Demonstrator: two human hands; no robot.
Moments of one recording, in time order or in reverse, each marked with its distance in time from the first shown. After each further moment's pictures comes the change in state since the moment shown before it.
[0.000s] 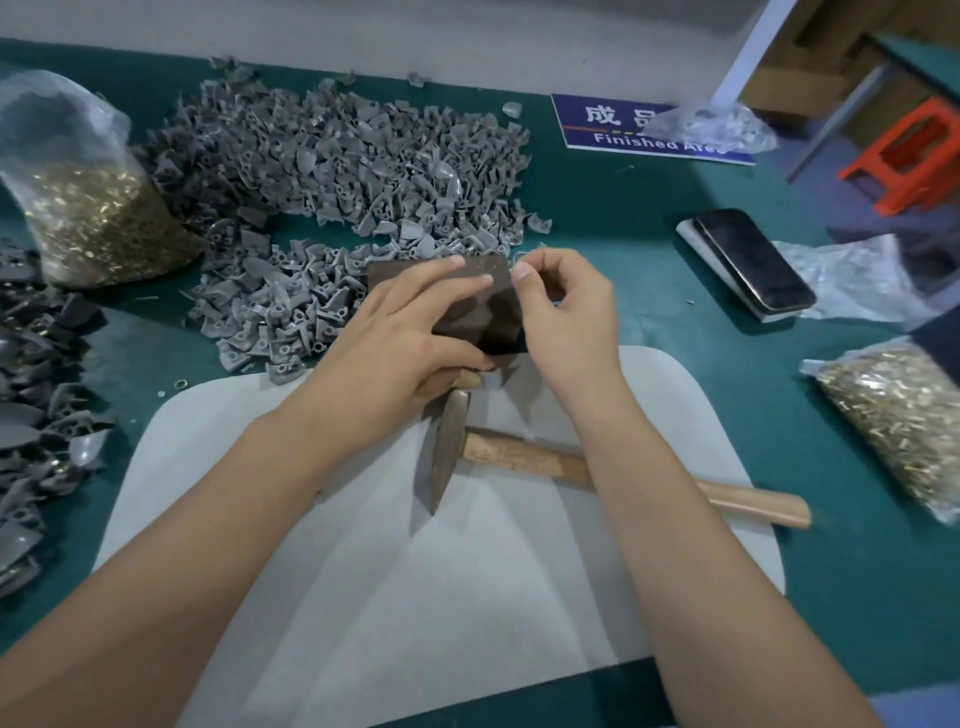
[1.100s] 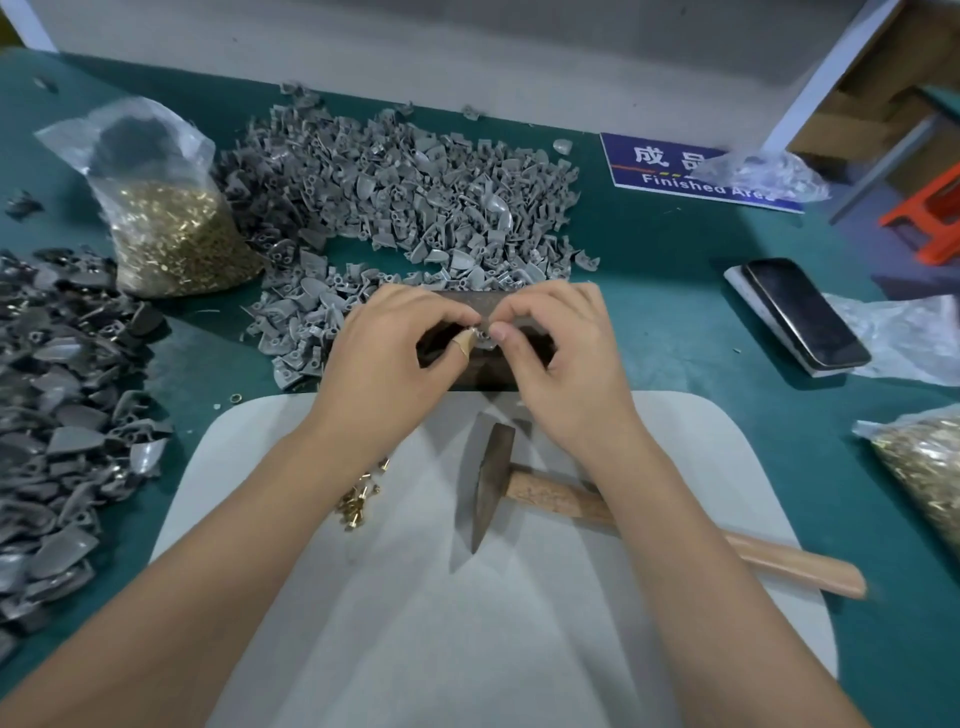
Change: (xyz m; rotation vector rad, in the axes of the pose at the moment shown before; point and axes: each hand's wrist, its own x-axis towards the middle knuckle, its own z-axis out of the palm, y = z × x) left_hand -0.006 -0.015 -0.008 -0.169 0.362 -0.392; right_hand -0.008 -0.015 0.015 -0.241 -0.235 -0.465
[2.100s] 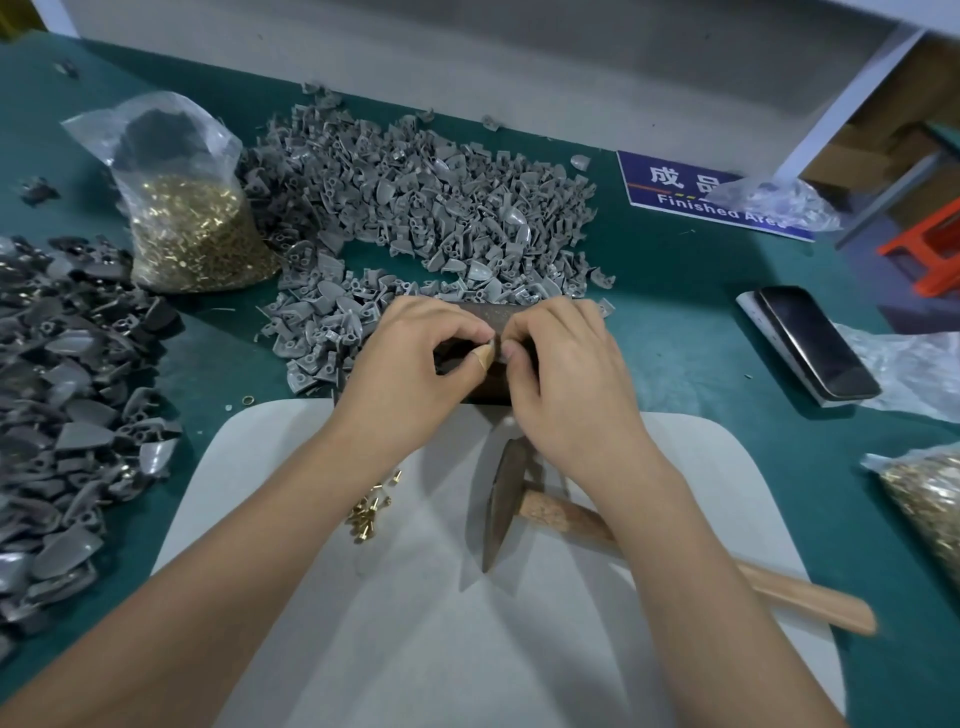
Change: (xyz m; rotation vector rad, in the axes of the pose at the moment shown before) left_hand 0.002 0.003 -0.002 -0.149 -0.036 -0.113; right_hand 0.007 -0.023 0.001 -0.341 -0.196 0.059
